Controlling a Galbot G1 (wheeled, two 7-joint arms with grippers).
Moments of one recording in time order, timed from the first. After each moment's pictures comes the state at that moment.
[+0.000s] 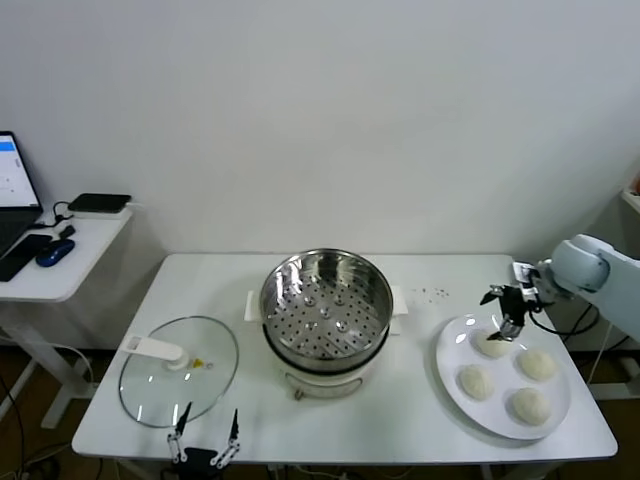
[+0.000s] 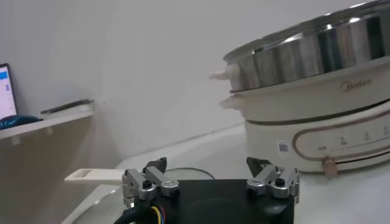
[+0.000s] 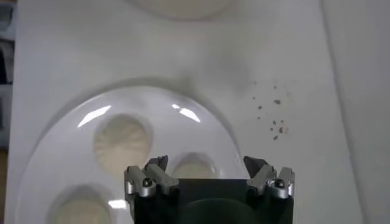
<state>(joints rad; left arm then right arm) 1.76 -1.61 -0.64 -1.76 0.27 -0.47 0.01 0.26 0.56 -1.14 1.16 0.19 -0.14 -1.05</state>
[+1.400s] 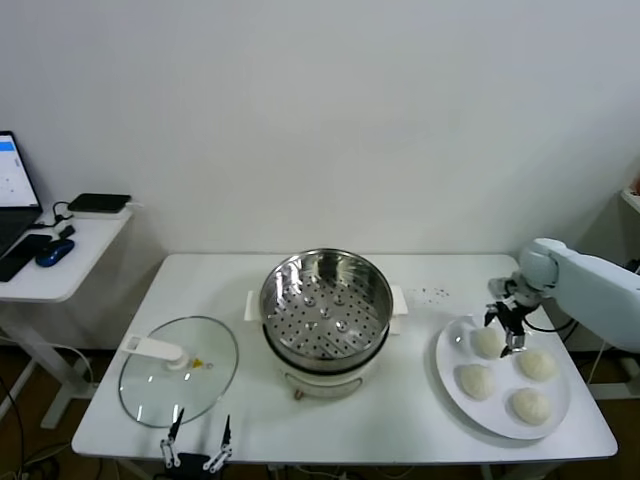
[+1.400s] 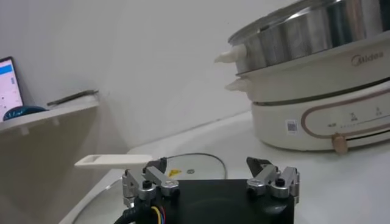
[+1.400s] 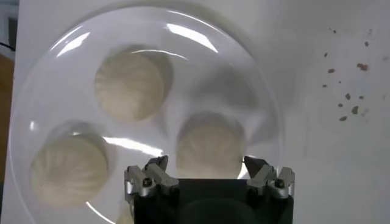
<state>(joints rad) 1.75 -1.61 -0.67 -1.72 0.28 -0.48 0.01 0.19 0.77 -1.19 0.86 0.08 0.03 -1.12</state>
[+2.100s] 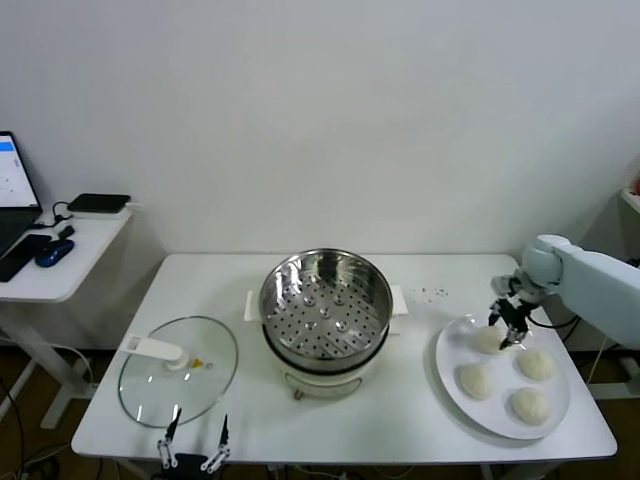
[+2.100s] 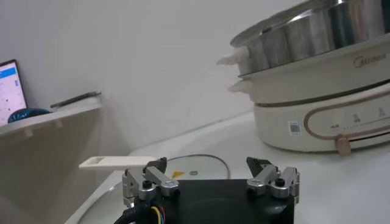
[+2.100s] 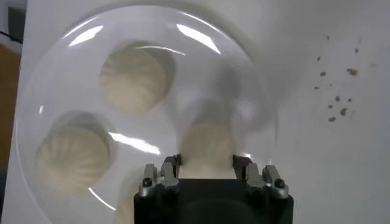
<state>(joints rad) 1.75 -1.61 -0.68 -1.73 0.28 -0.48 0.01 0.35 0.73 -1.30 0.99 0.11 0.08 -1.12</state>
